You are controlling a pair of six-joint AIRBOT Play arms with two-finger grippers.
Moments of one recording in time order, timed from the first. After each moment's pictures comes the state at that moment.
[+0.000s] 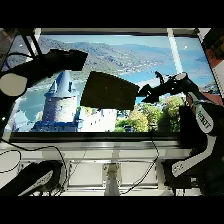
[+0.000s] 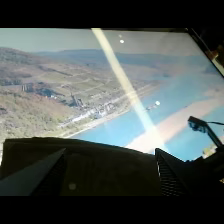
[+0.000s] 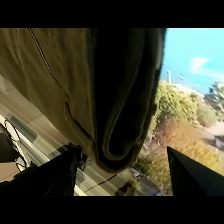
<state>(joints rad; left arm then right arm) -0.35 -0.97 1.23 1.14 -0.62 -1.45 -0.07 -1.78 1.29 -0.72 1.31 1.29</state>
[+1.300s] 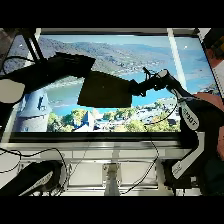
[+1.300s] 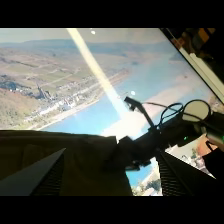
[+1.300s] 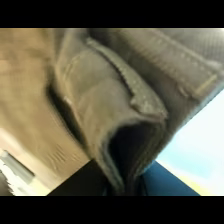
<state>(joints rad) -0.42 -0.93 1.23 1.10 -0.67 -1.45 0.09 -1.87 1.45 -0.70 1.11 1.47</state>
